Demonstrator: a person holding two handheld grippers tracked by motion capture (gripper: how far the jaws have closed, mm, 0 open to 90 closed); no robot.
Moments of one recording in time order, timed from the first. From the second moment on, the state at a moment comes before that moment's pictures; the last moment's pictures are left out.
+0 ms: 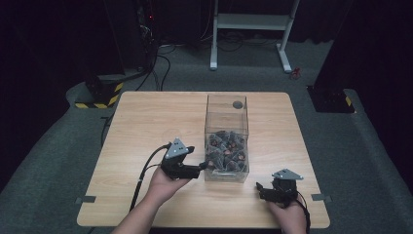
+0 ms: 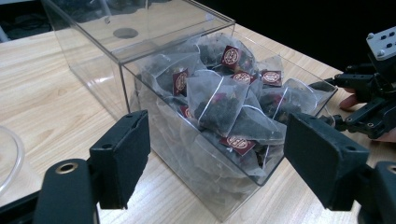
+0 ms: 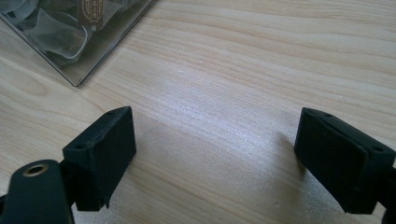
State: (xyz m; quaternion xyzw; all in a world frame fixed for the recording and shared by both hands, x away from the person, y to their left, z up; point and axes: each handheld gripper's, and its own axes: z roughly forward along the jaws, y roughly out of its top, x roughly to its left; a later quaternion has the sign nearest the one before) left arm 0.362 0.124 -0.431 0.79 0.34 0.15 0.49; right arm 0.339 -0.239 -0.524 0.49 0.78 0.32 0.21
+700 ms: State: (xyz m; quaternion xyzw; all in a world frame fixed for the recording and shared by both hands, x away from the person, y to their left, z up) left arm 0.376 0.108 -0.422 0.79 0.33 0.15 0.50; right arm 0.339 -0.240 -0.524 0.49 0.78 0.32 0.21
